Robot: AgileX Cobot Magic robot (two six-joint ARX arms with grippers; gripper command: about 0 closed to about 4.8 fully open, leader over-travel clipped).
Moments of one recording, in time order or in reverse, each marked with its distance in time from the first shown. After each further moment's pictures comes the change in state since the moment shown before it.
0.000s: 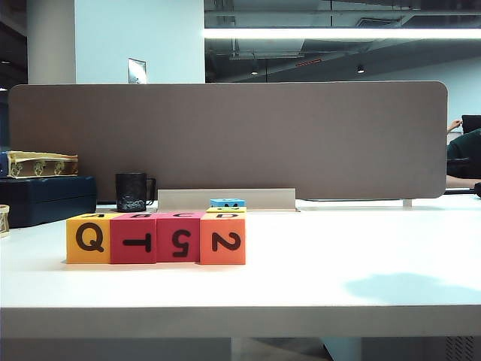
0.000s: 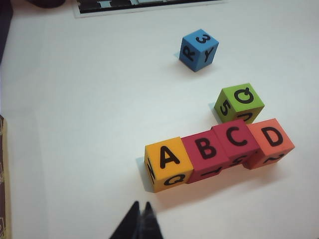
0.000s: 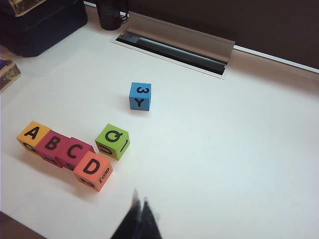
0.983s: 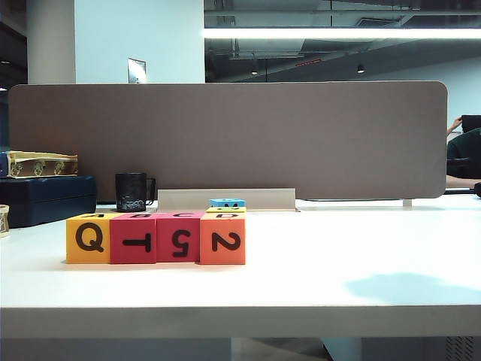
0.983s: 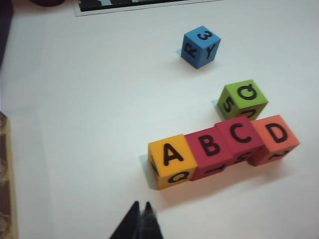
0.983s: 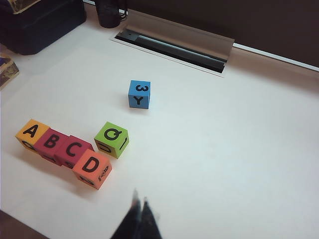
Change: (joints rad) left arm 0.001 0.002 -0.001 -0.005 -0.012 0.018; right arm 0.000 0.000 0.000 -0.006 0.000 0.000
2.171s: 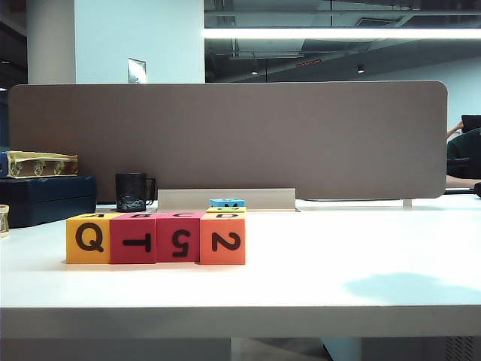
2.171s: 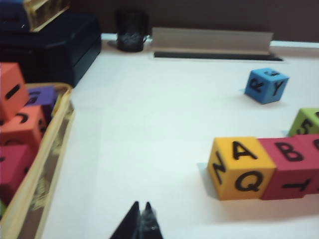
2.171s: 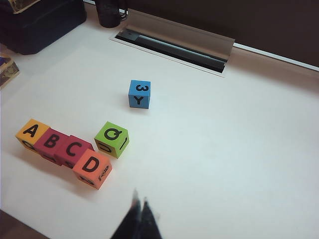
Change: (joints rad) left arm 0.116 -0.658 -0.731 0.450 -0.102 -0.108; right arm 0.000 0.001 0.000 0.000 0.000 0.000
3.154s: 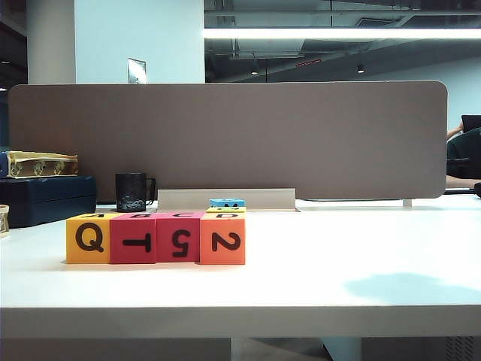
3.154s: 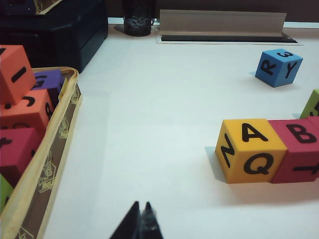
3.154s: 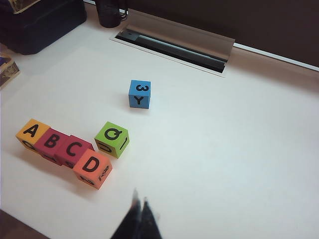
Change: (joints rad) left arm -0.031 -0.032 0.002 -0.085 -0.054 0.023; right arm 0.000 0.000 0.000 0.000 0.000 0.000
